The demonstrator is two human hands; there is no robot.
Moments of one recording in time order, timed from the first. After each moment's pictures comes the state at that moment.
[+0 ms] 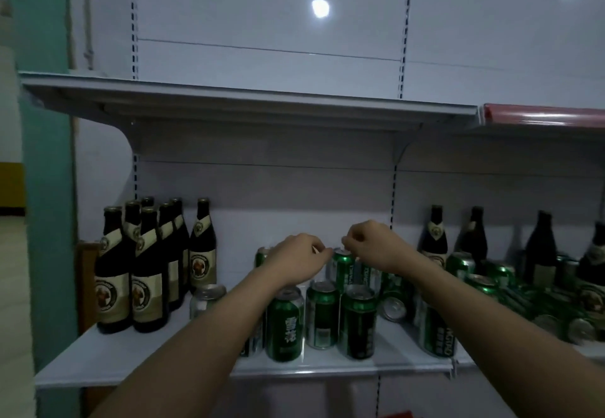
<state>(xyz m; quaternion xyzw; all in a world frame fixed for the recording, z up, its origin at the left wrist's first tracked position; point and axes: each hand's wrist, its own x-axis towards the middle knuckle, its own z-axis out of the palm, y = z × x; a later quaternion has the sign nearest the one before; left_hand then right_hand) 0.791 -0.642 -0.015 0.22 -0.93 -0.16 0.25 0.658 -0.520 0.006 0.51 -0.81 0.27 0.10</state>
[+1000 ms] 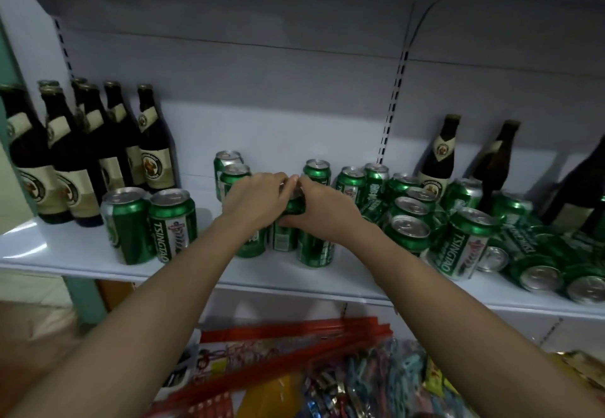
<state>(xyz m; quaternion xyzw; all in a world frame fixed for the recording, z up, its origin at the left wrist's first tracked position) 0.692 -0.649 -0.096 0.34 -0.90 0.06 0.28 0.580 -0.551 -0.092 0.63 -0.75 0.20 0.06</state>
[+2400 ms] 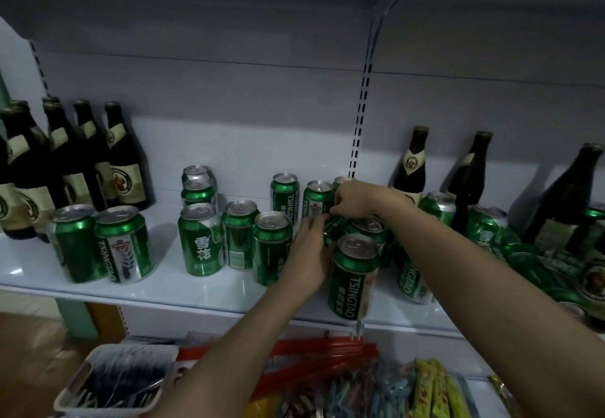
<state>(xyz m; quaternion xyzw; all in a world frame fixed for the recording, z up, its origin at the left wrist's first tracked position) 0.582 -0.538 -0.145 0.25 -0.86 -0.28 0.34 0.435 -0.533 -0.050 0.57 -0.82 0.02 -0.05</state>
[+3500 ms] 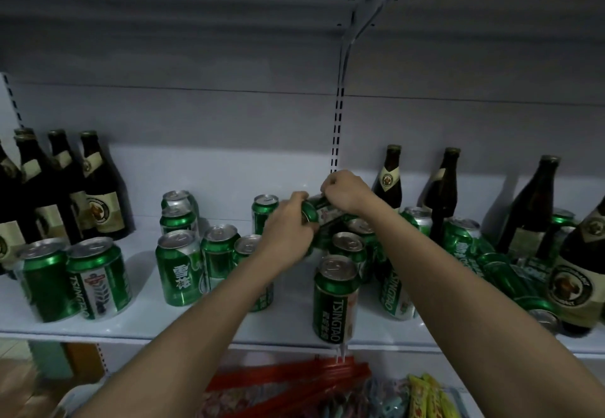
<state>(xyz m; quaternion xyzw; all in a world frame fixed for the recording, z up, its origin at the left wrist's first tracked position) 0.570 -0.559 -0.077 0.29 -0.86 -0.26 0.33 0.426 -0.523 -0.026 0.49 -0.81 0.32 -0.04</state>
